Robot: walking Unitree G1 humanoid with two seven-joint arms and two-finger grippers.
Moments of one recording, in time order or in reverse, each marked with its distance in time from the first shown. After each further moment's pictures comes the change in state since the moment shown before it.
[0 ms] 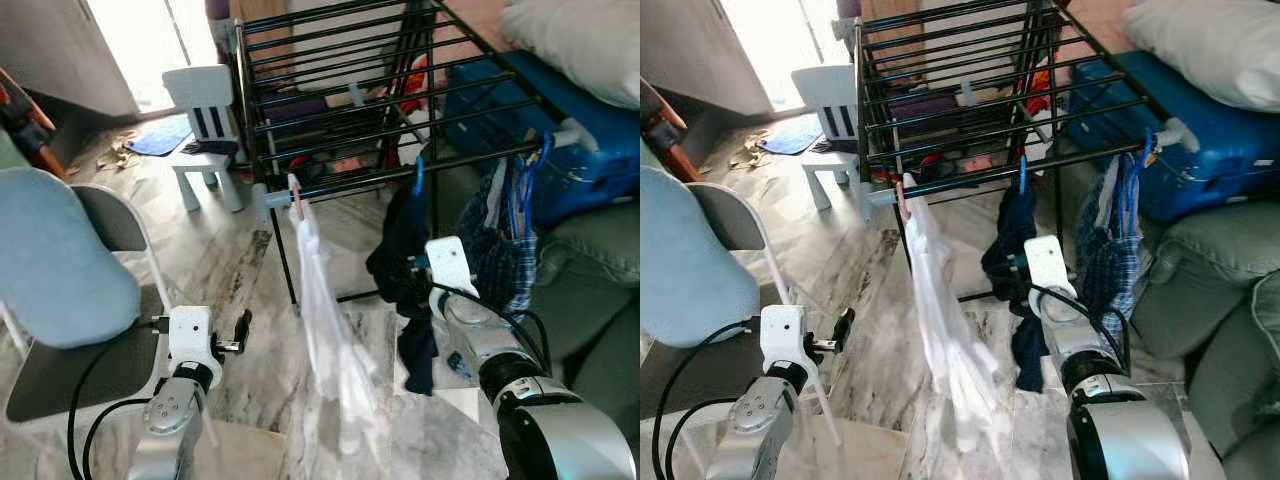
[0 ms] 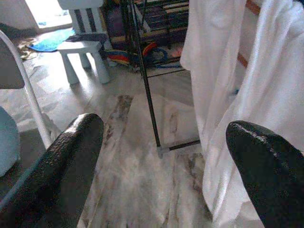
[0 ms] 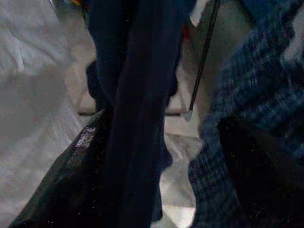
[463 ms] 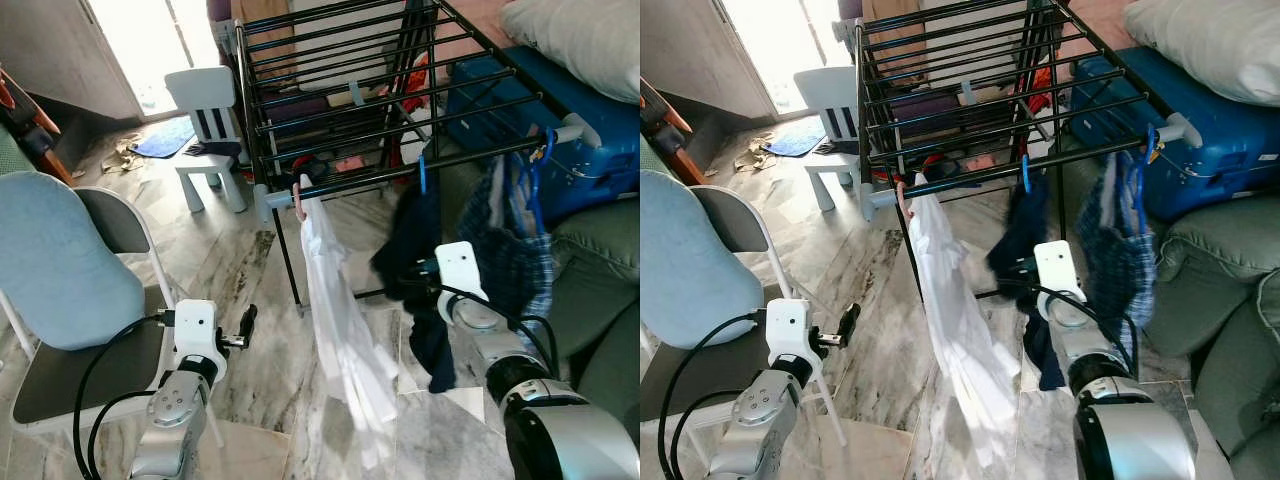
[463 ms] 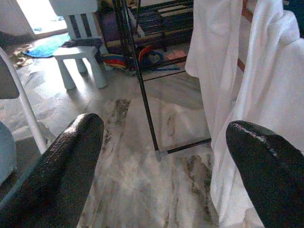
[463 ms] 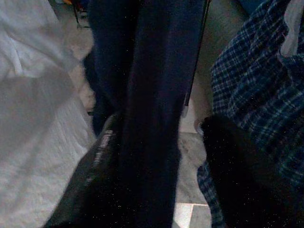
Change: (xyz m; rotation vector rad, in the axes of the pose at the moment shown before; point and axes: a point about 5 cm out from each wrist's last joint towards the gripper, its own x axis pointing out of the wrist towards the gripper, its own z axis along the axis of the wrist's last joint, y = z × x) left arm 0.005 -0.005 0.006 0.006 -0.012 -0.032; right arm -0.001 -0.012 -0.005 0.010 0.001 -0.031
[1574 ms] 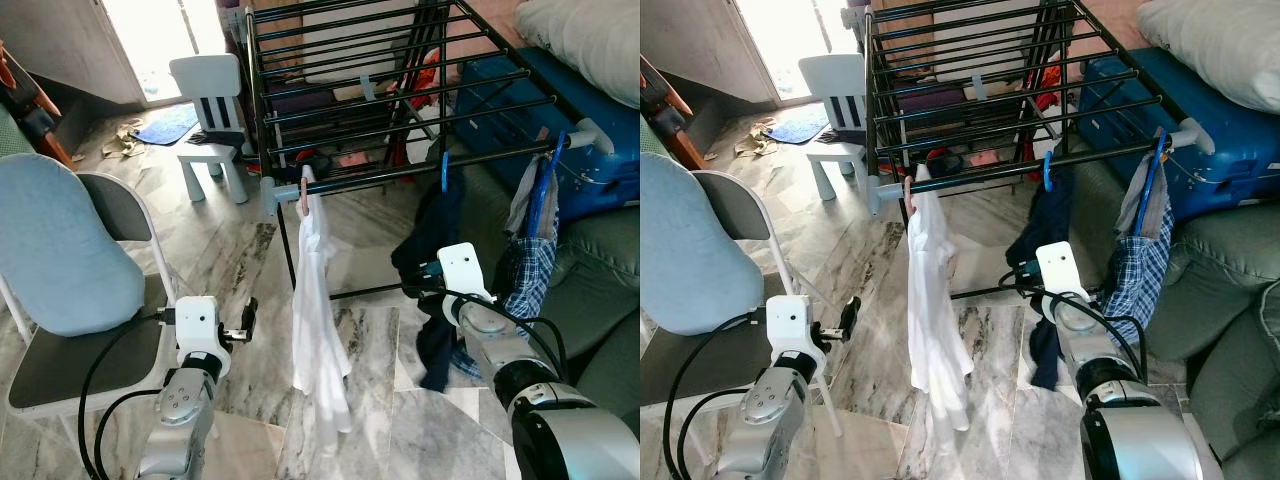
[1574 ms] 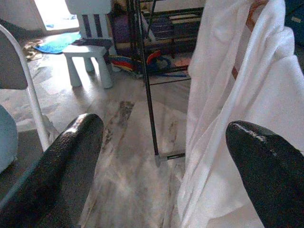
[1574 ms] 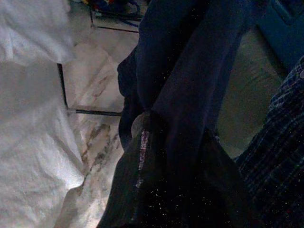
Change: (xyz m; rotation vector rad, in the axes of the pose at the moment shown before) left arm 0.003 -0.007 0.006 -0.036 -0.039 0.040; right arm -0.002 -0.003 -0.002 -0.055 -0.045 0.067
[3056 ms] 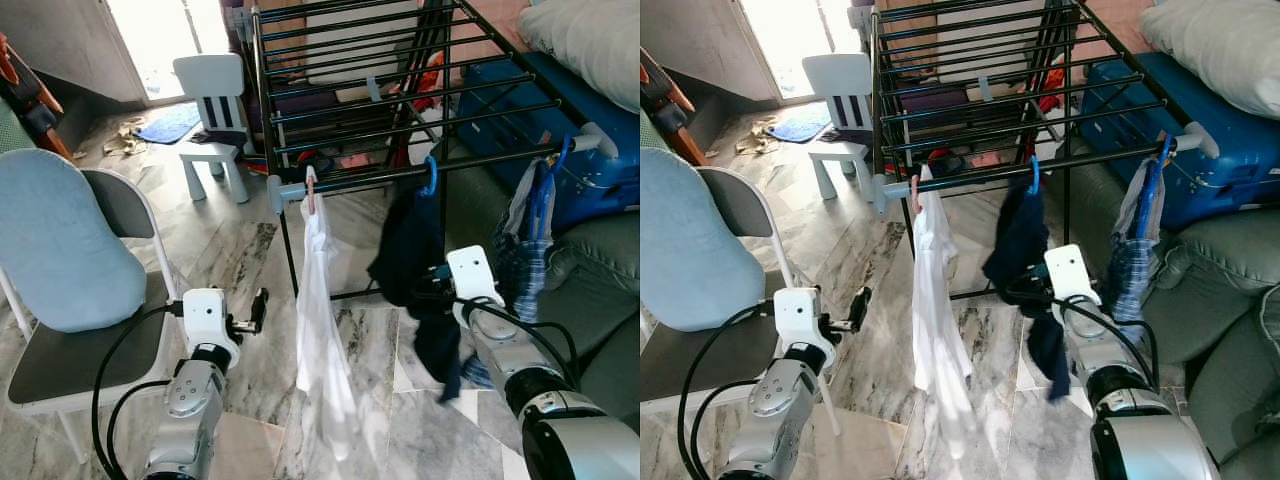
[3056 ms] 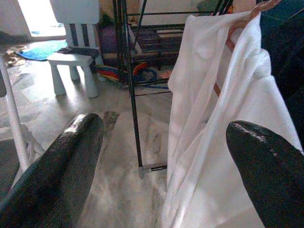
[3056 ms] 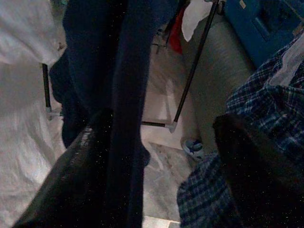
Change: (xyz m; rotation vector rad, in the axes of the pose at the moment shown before) left arm 0.007 -0.010 0.005 -0.043 -0.056 -0.065; right arm -0.004 -0.013 -0.005 -0.036 -0.040 -0.052
